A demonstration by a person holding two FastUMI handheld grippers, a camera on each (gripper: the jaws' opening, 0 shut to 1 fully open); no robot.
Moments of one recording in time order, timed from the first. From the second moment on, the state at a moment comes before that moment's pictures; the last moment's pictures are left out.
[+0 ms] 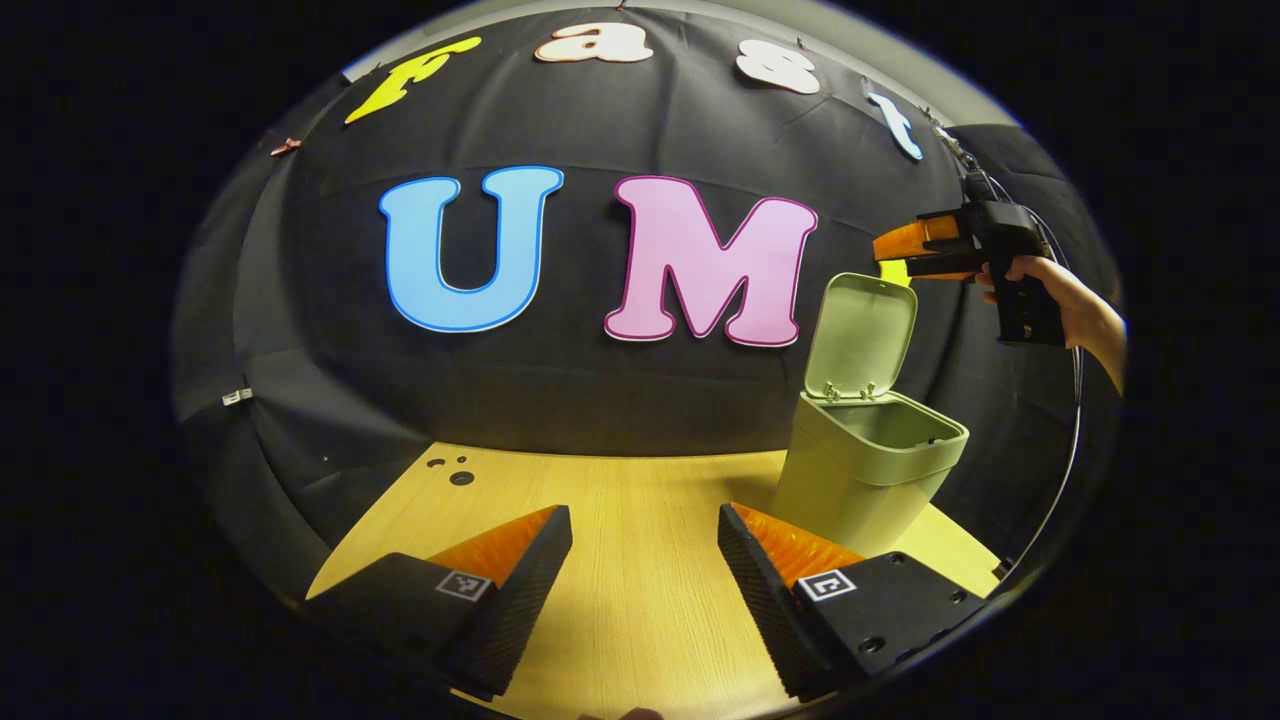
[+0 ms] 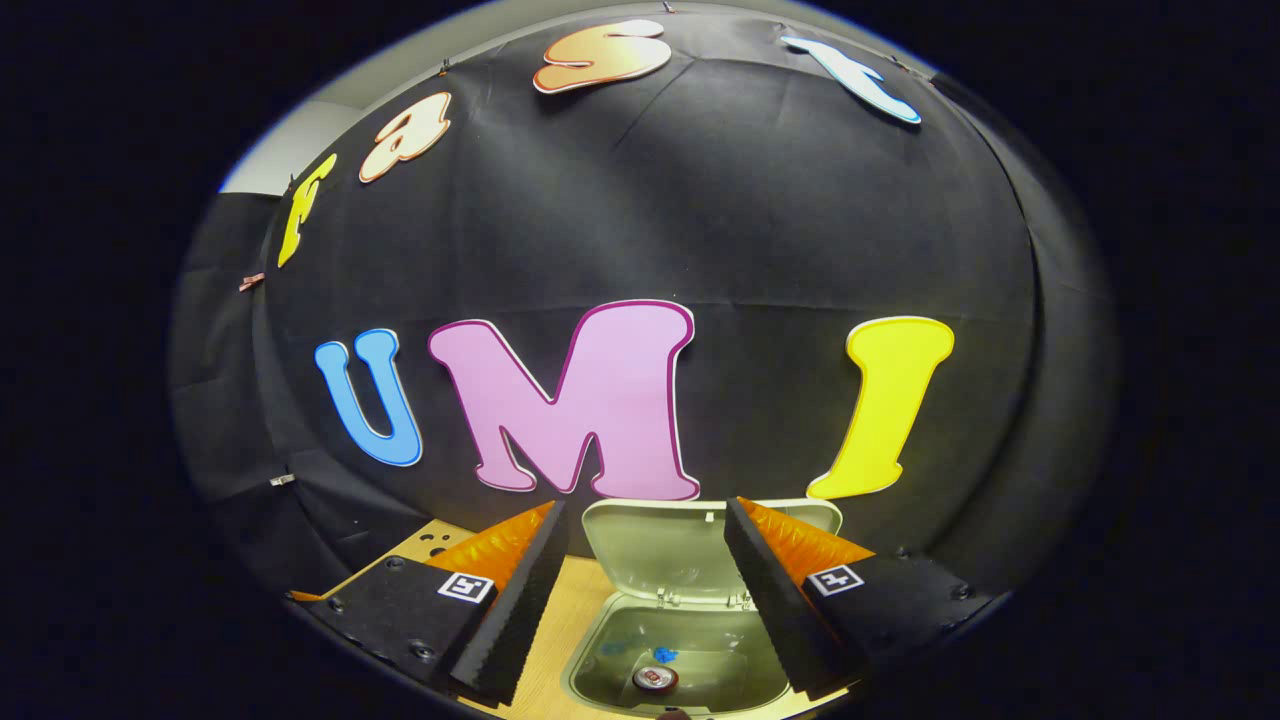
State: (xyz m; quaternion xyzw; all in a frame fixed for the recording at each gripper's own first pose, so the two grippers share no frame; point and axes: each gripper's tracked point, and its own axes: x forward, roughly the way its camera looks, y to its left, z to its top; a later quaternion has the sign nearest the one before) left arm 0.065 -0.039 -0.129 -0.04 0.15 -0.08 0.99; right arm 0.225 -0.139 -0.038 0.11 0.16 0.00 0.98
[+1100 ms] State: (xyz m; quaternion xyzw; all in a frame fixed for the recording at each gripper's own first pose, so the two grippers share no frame) left arm 0.067 -0.032 -0.130 -0.04 0.15 -0.07 0.99; right arm 0.236 -0.162 -0.071 0.10 0.20 -0.02 0.98
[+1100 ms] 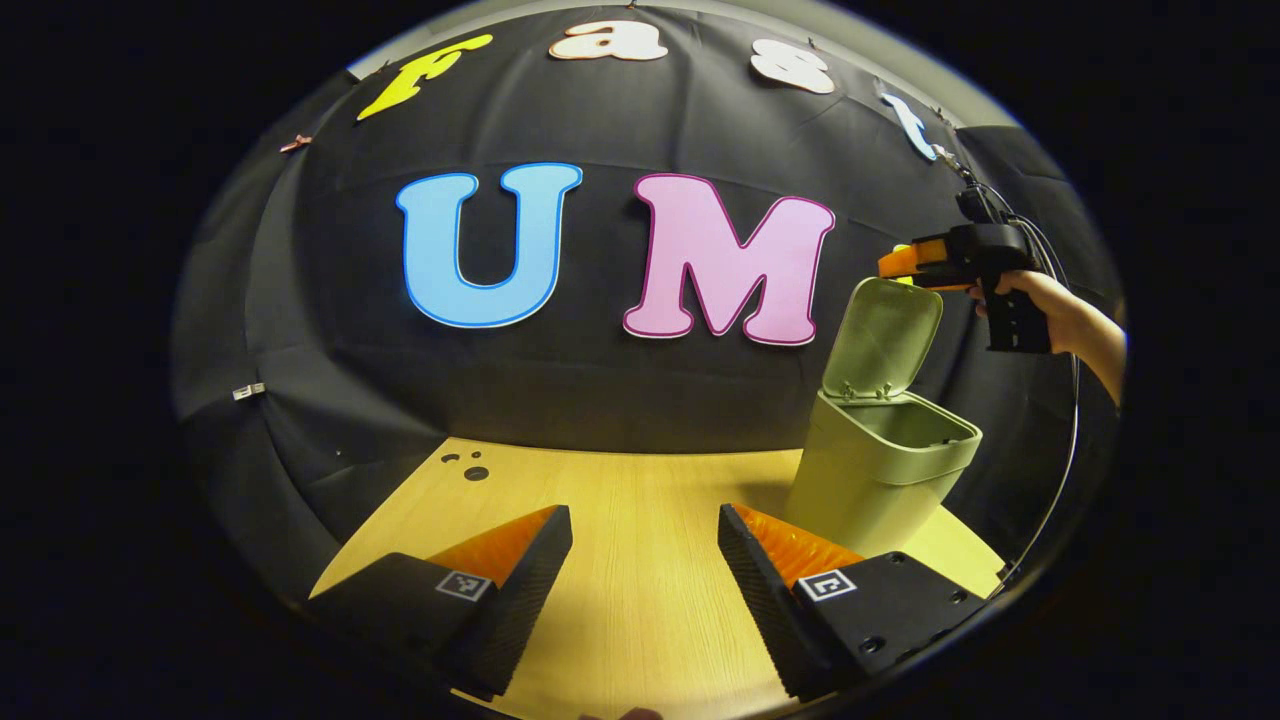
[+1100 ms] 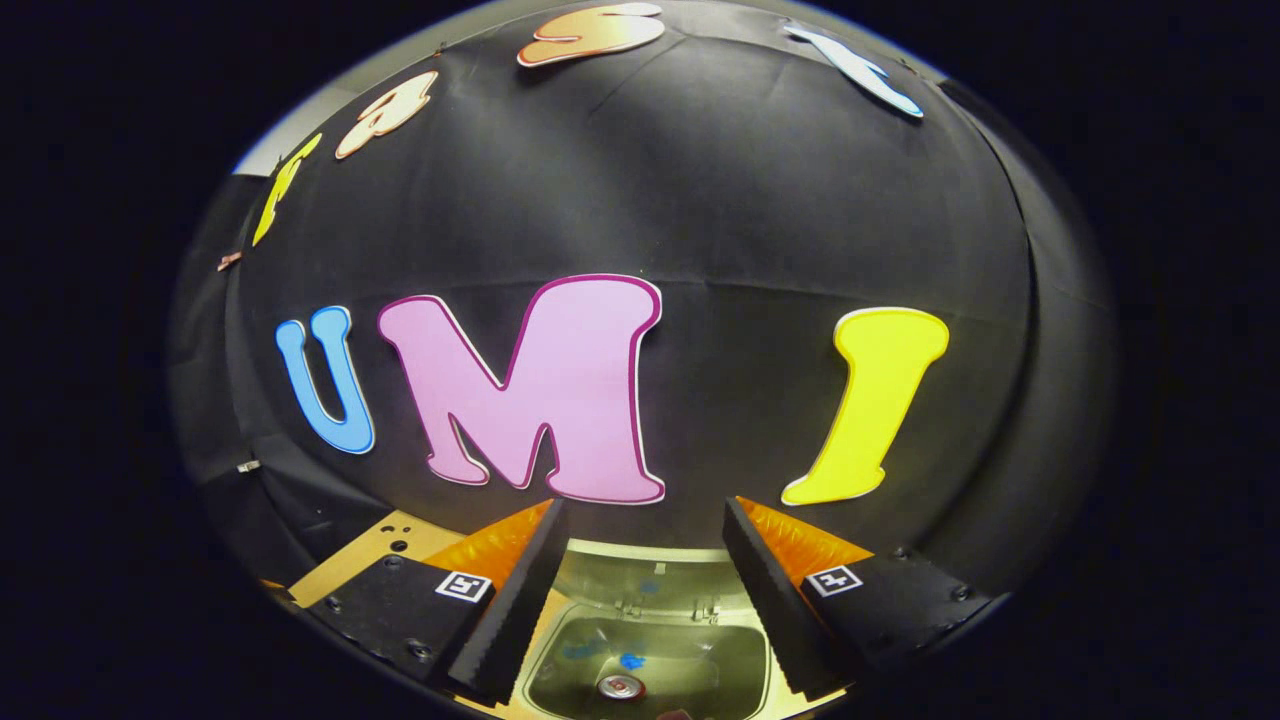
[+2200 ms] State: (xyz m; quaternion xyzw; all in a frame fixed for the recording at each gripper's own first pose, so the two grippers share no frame) left arm 0.062 -0.056 -0.137 -0.05 0.16 -0.10 0.98; right arm 0.123 -0.121 -0.184 0.12 0.36 0.02 0.93
